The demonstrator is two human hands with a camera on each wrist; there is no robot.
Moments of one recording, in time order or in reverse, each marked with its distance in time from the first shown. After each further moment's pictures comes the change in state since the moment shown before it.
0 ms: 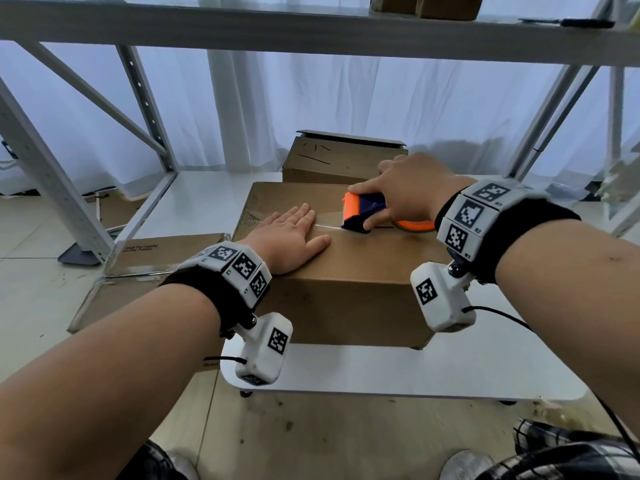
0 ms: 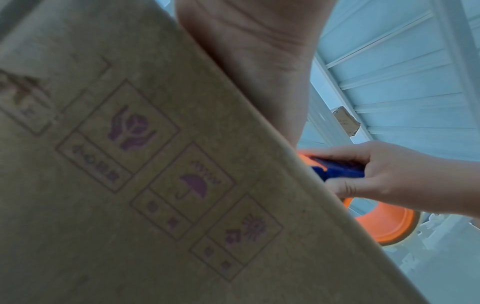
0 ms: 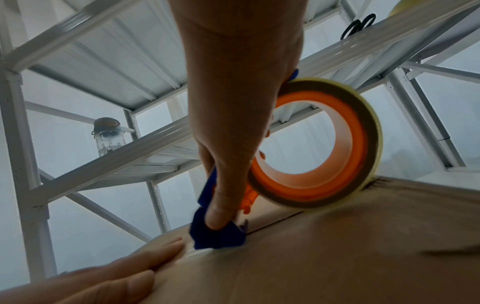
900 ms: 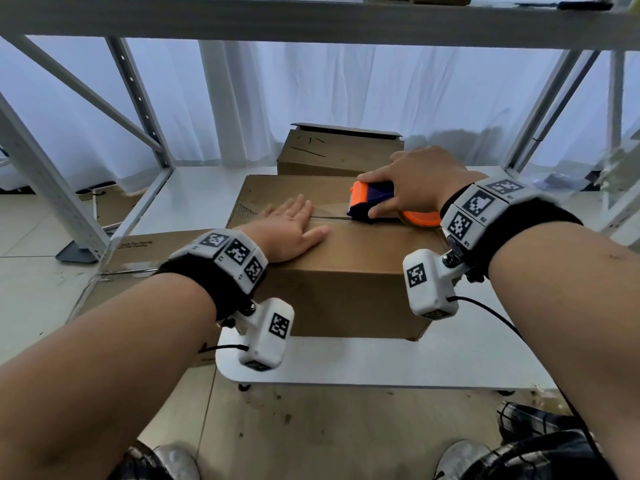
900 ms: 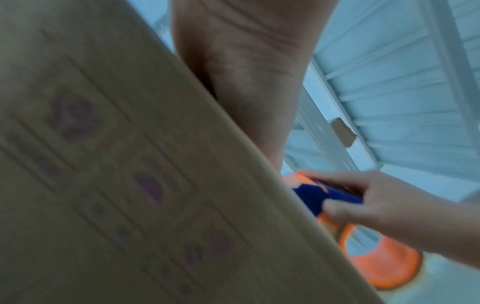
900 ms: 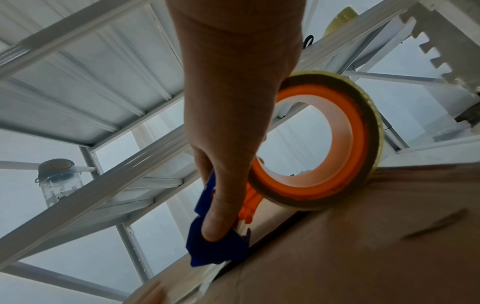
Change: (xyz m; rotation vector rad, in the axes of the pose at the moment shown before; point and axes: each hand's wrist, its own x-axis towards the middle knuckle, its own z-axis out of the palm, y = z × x) left_hand 0.002 0.006 -0.007 -0.002 -0.080 0.004; right_hand -0.006 0.017 0.020 0.148 0.038 0.096
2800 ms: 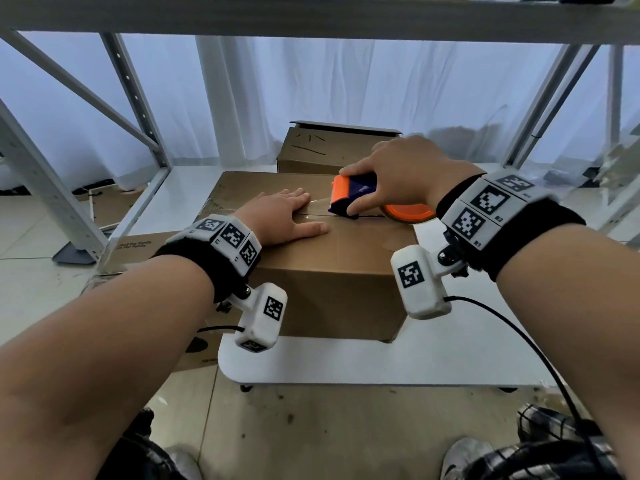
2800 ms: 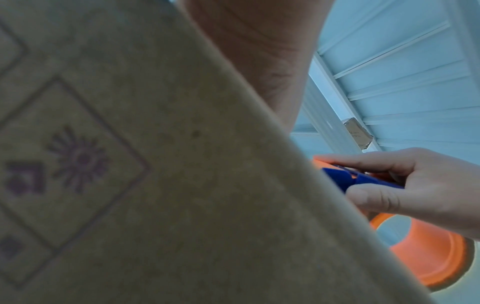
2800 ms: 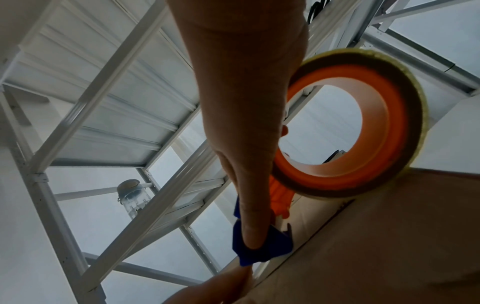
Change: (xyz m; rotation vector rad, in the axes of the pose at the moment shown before) left_hand 0.018 -0.022 -0.006 0.001 0.123 0.045; right_hand 0.000 -0.030 -0.022 0.051 0.037 -0.044
